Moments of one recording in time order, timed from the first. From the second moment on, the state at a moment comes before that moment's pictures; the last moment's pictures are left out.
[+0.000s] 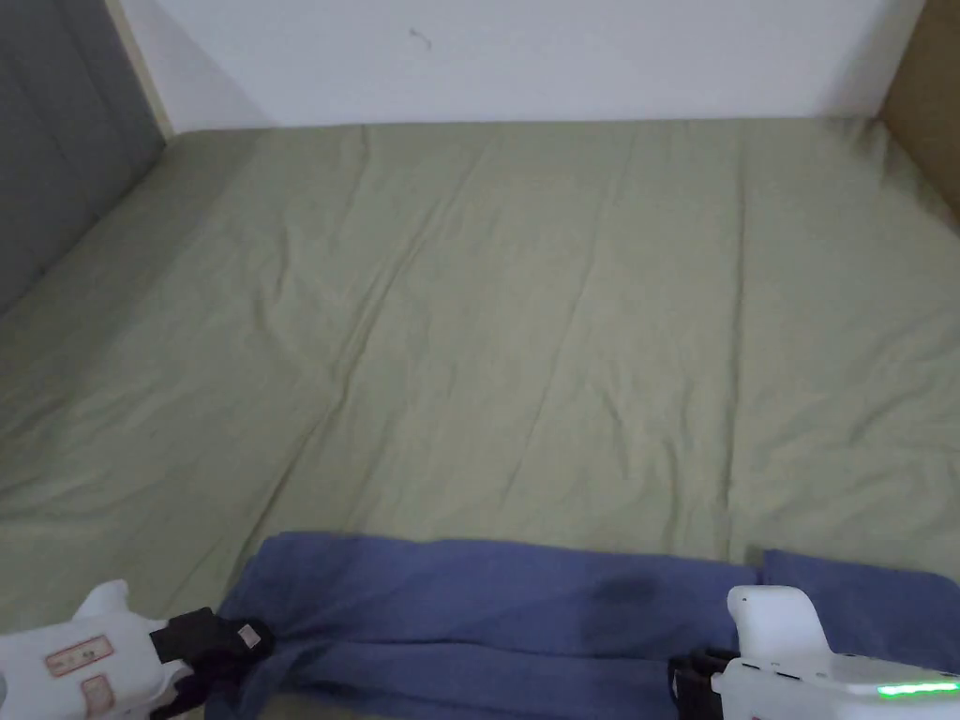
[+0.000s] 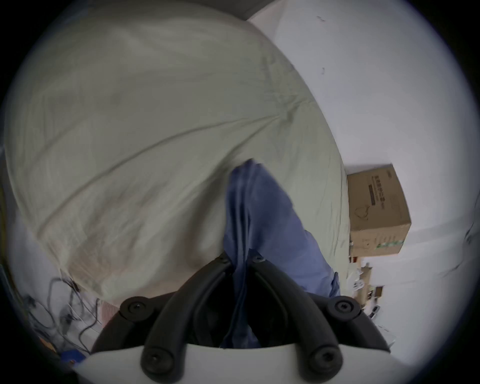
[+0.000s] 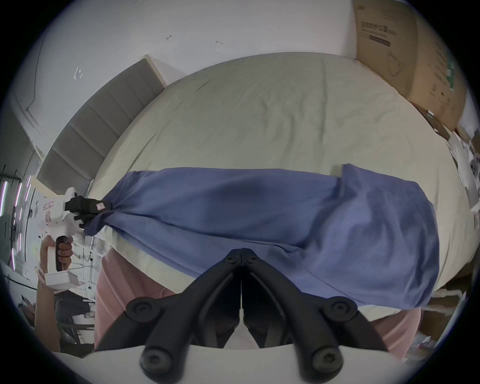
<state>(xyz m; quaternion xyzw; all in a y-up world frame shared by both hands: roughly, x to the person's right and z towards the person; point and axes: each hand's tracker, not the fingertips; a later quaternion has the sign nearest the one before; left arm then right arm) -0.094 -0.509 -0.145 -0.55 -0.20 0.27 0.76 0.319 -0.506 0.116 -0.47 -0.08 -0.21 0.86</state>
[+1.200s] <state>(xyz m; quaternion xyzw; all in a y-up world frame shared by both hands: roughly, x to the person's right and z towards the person) 0.182 -0.504 -0.055 -0.58 -0.44 0.07 0.69 0.399 -0.519 0.224 -0.42 -0.22 -0.31 0.82</state>
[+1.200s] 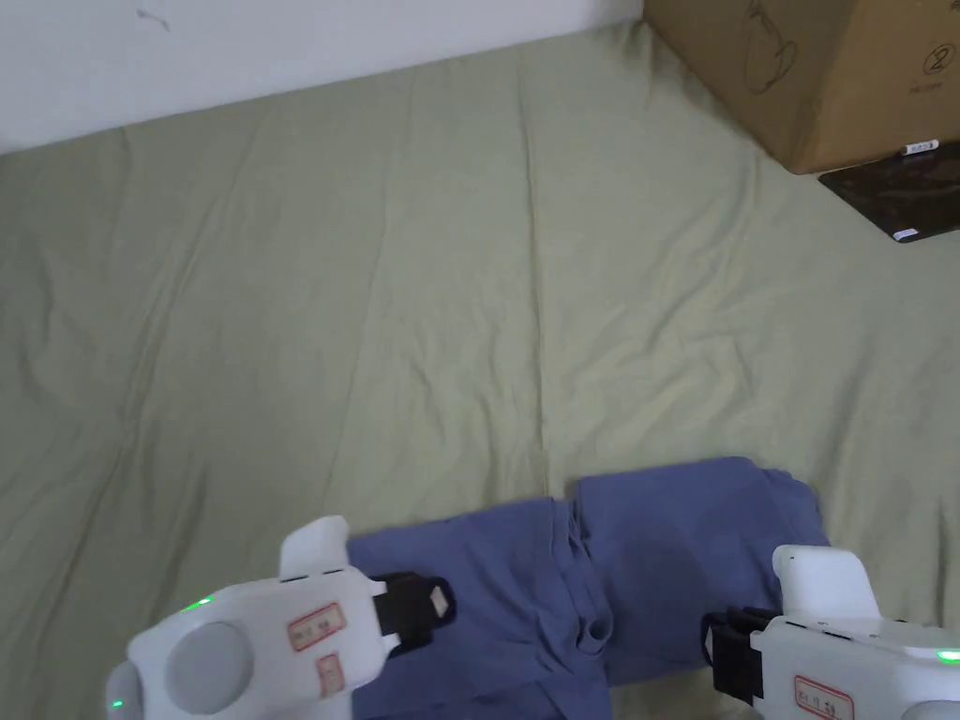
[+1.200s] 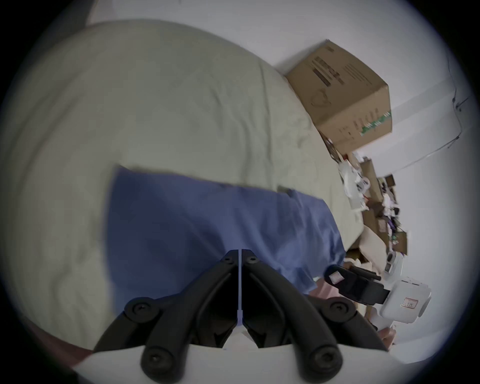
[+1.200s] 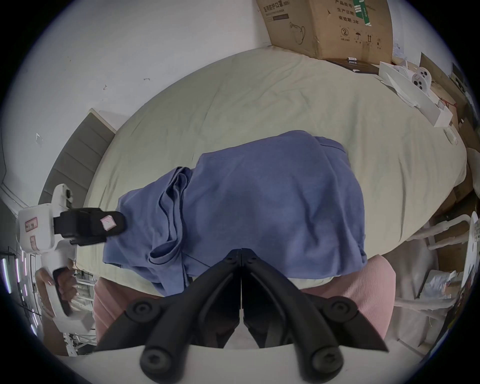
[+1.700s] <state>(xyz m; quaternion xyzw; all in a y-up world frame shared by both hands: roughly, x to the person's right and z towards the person) 0.249 -0.518 0.019 -0.60 -0.54 0.00 0.59 0.393 -0.514 0.217 -0.44 -0.22 -0.31 0.82</state>
